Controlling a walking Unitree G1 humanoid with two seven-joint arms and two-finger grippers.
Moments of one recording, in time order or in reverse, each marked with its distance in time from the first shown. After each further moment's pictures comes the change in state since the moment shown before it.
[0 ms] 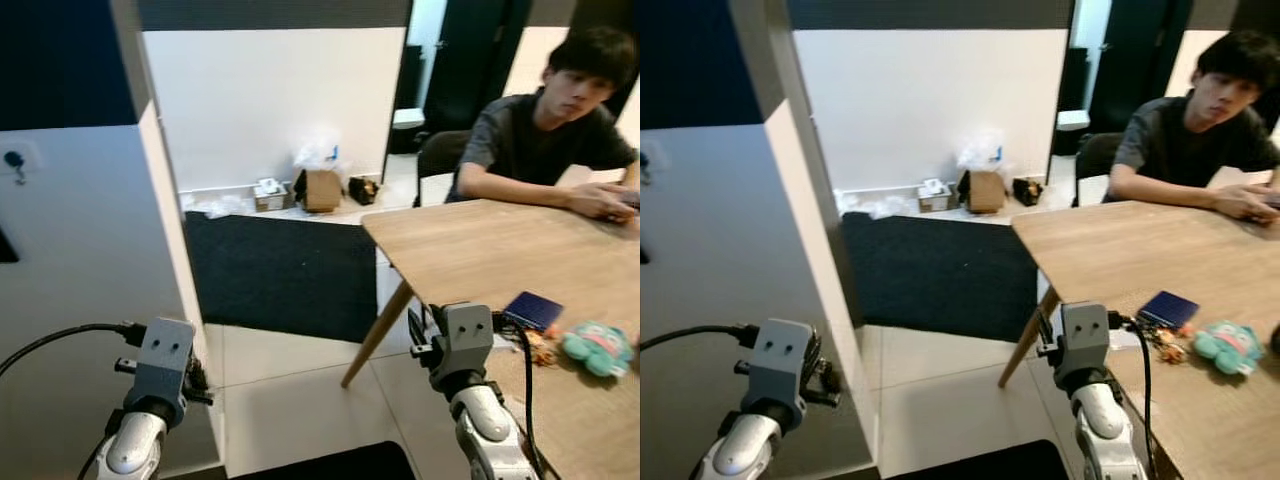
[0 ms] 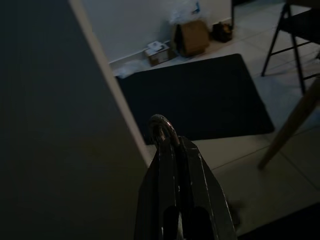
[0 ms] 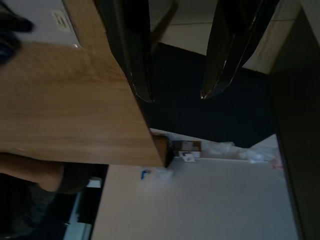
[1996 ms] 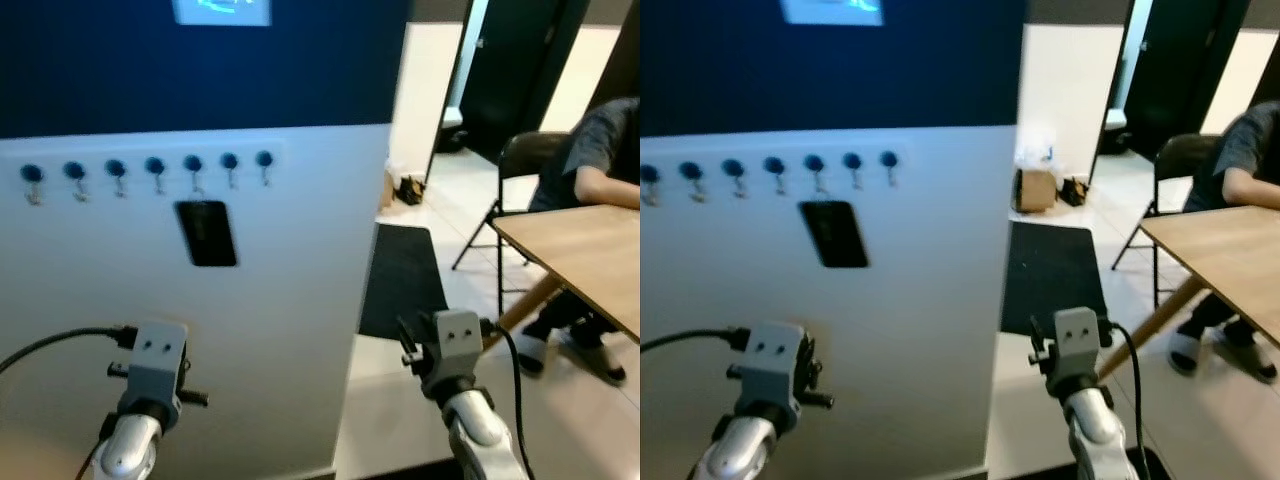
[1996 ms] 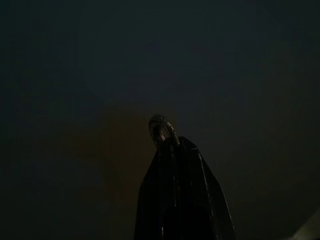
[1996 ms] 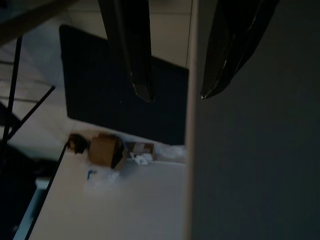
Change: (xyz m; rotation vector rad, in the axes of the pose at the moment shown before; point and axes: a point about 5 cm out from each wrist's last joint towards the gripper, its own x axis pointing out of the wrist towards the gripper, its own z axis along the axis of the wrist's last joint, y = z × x) left arm -0.004 0.006 0.000 -0.026 0.002 0.033; right arm 0.002 0.004 -0.002 0.000 0.011 0.028
